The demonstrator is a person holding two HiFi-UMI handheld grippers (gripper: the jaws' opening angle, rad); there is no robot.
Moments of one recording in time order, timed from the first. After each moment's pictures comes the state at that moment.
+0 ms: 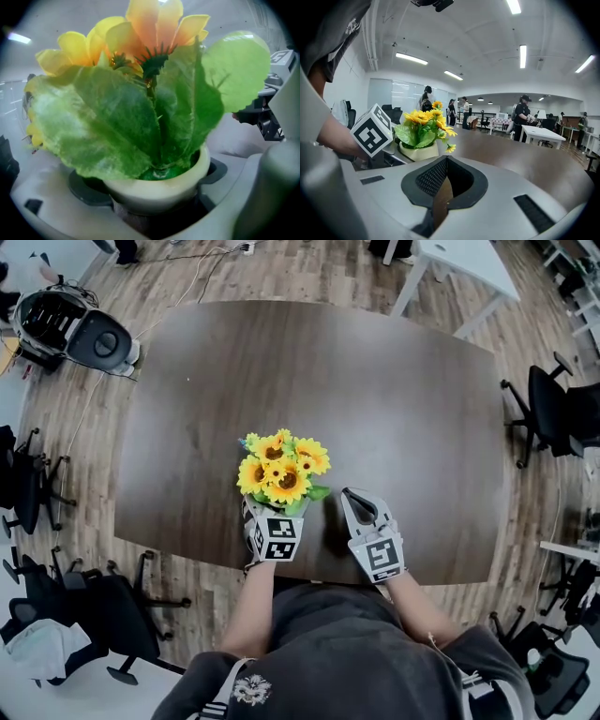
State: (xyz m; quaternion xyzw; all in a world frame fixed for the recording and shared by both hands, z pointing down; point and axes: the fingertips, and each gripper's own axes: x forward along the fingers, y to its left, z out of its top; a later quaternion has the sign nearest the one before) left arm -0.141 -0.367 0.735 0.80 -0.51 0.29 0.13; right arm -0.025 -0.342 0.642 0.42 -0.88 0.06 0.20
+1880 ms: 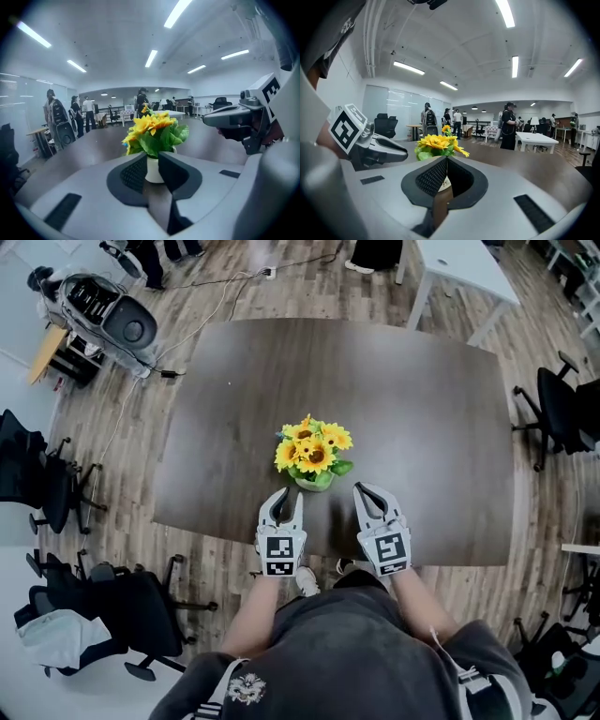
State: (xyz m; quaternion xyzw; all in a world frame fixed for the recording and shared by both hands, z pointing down) left arm -0.192 -0.288 0.628 0.82 -0.54 0.19 0.08; right arm -0.056 -0.294 0.579 0.46 -0.88 0.04 0.13
